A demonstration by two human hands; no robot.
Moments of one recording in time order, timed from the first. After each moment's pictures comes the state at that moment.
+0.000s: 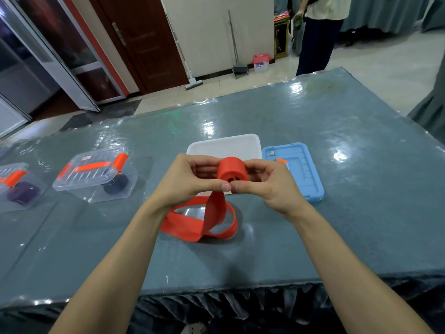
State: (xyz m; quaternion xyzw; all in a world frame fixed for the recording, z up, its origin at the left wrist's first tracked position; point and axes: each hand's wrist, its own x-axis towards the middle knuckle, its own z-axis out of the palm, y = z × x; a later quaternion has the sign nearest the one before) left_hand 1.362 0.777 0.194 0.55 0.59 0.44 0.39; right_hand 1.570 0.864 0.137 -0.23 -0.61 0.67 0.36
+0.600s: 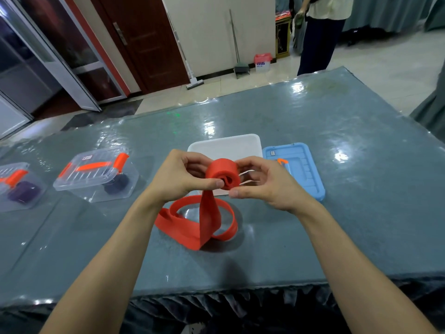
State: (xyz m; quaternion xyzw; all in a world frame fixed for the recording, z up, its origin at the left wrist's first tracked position) left_hand 1.350 0.780 0.202 0.57 0.64 0.40 0.32; right_hand 1.571 0.877 0.135 -0.22 -0.66 0.66 0.30
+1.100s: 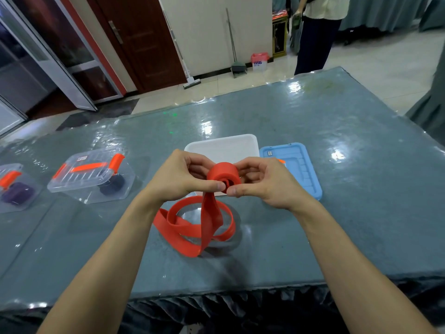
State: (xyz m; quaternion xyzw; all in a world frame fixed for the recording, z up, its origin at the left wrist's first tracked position) left_hand 1.355 0.788 0.206 0.57 0.65 0.36 0.35; right_hand 1.573 0.883 0.142 -0.23 -0.67 0.65 0.29
